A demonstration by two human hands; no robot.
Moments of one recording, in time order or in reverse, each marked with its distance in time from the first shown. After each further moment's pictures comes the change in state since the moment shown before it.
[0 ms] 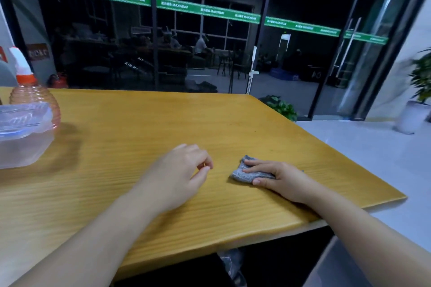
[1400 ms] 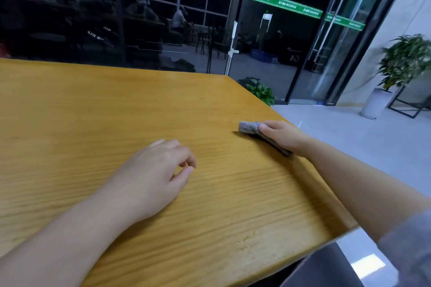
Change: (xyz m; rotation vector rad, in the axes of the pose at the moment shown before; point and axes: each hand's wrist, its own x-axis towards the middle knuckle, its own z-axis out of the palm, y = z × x) left_hand 0.064 -0.010 0.056 -0.061 -0.062 0.007; right_hand 0.079 0.119 -0.072 0.053 0.145 0.449
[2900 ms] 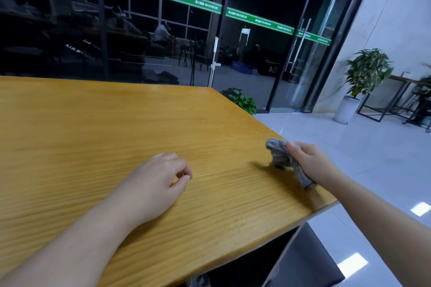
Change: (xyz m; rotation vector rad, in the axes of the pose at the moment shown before) left_hand -0.015 0.004 0.001 -0.092 -0.009 0.046; right_hand -0.124 0.019 -0.017 0.061 0.367 0.021
